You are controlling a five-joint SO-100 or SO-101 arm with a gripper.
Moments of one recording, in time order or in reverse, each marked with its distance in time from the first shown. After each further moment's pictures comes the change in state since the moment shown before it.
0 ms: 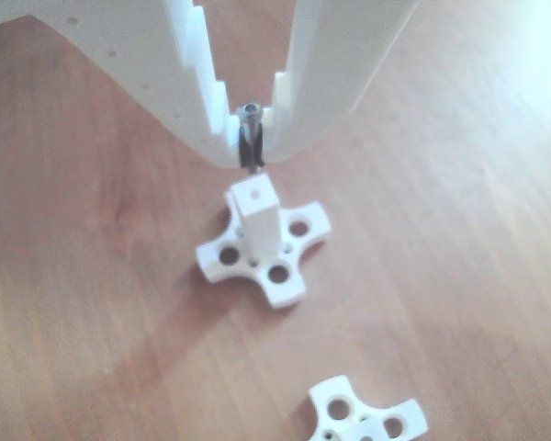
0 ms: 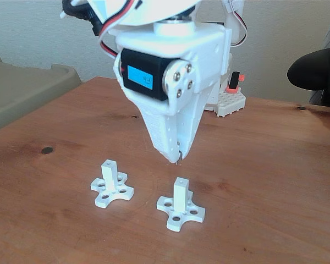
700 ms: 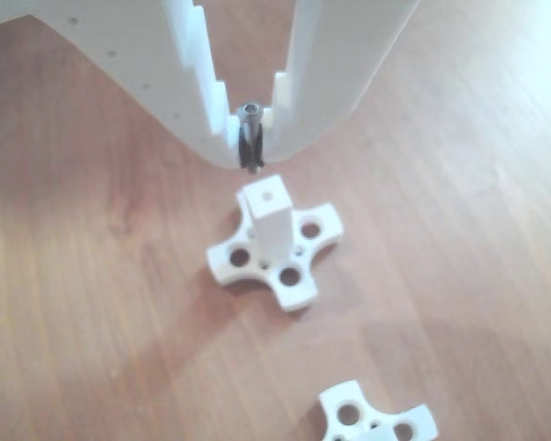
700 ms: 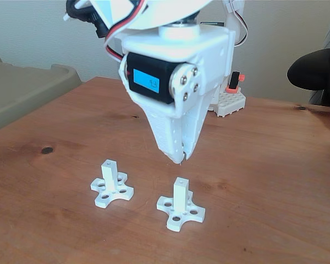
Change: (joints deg) arm -0.7 0.0 0.7 0.0 0.0
